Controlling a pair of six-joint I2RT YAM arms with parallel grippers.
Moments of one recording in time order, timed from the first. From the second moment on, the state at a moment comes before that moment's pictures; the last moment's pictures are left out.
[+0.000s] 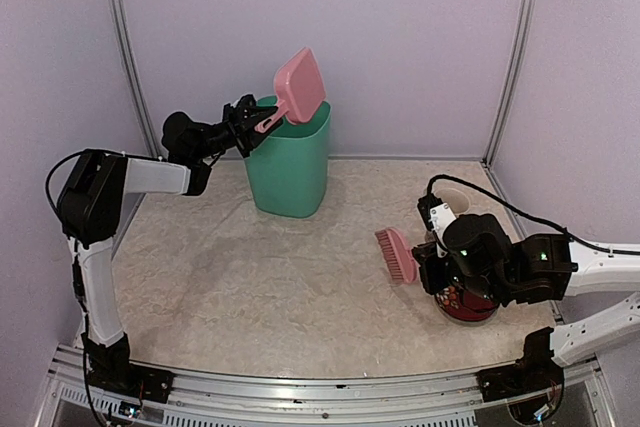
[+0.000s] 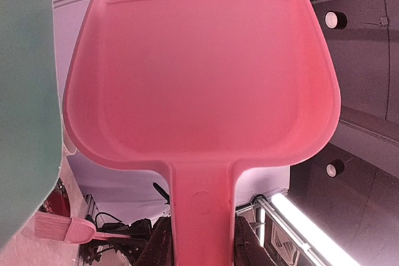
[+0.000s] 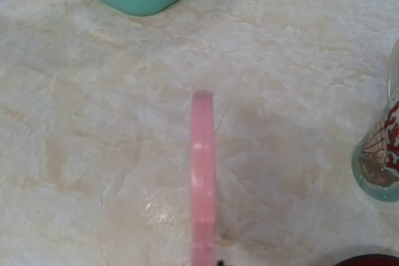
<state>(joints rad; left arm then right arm) -0.33 2.05 1.37 1.30 1.00 -1.97 1.17 1.01 0.75 -0.41 0.61 0.44</state>
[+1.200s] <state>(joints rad) -0.30 1.44 1.21 0.31 0.94 -1.03 1.02 0.95 0.78 -0.36 0.59 0.22</state>
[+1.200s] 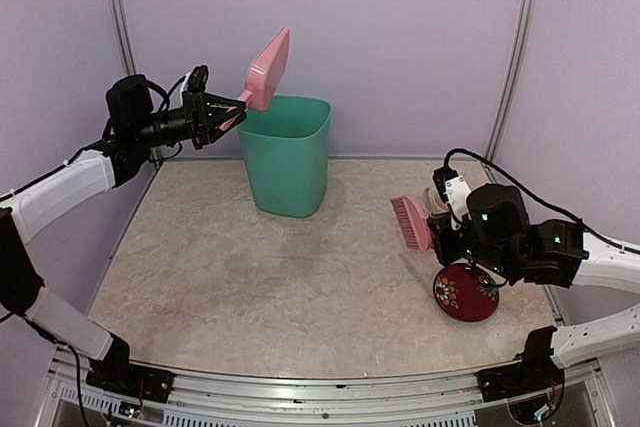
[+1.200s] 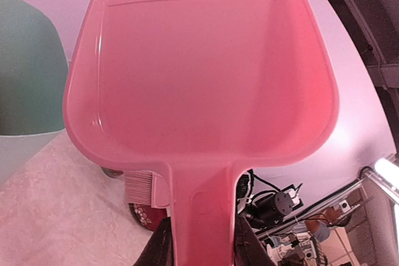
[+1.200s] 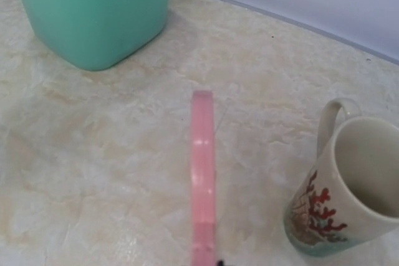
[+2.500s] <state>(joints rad) -1.00 1.42 0.87 -0.42 -0.23 -0.59 1.04 1.24 0.77 0.05 0.45 -0.04</state>
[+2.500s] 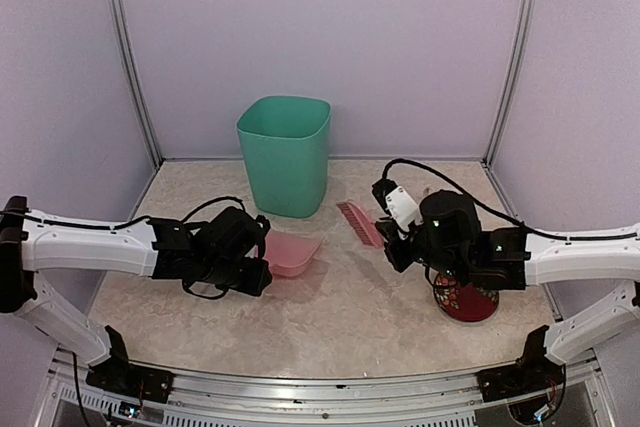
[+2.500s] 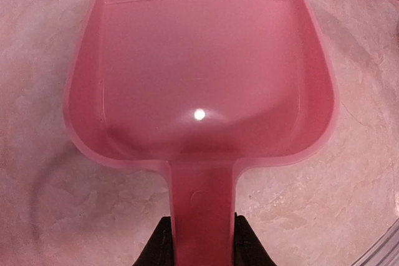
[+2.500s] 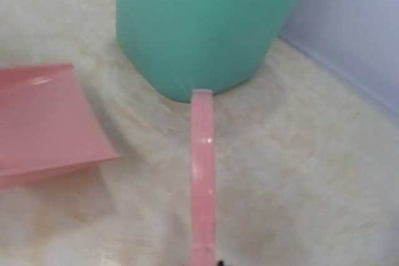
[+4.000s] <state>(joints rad) -0.90 1.37 0.91 -0.32 -0.29 -0.60 1.19 1.72 0.59 0.64 0.69 -0.85</state>
